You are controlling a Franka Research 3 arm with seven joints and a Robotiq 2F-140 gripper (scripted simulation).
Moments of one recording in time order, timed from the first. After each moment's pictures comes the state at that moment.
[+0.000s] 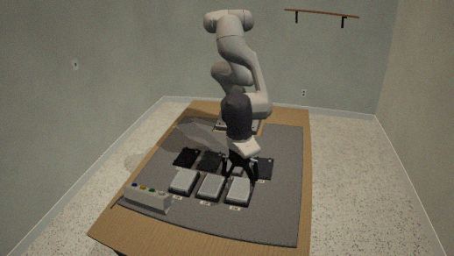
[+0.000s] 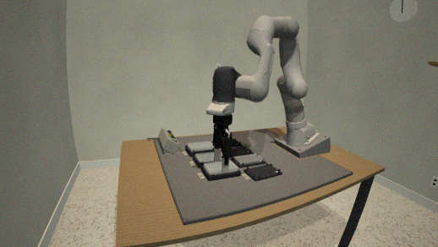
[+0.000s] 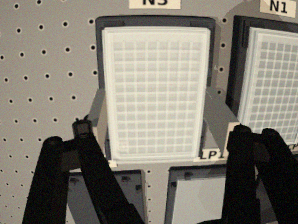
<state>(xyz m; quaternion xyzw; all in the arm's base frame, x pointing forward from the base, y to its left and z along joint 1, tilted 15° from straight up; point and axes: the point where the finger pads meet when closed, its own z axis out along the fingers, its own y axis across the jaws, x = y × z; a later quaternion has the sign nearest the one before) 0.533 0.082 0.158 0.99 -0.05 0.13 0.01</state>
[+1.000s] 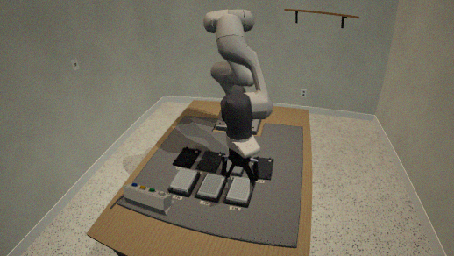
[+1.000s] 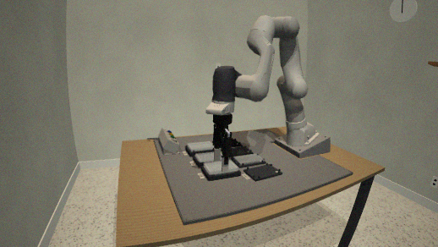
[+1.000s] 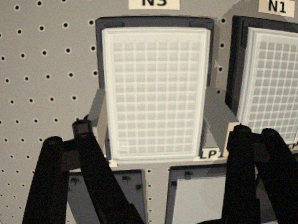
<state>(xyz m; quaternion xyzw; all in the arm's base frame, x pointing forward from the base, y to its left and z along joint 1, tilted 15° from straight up) 0.533 0.082 0.160 0.99 -0.06 0.13 0.01</state>
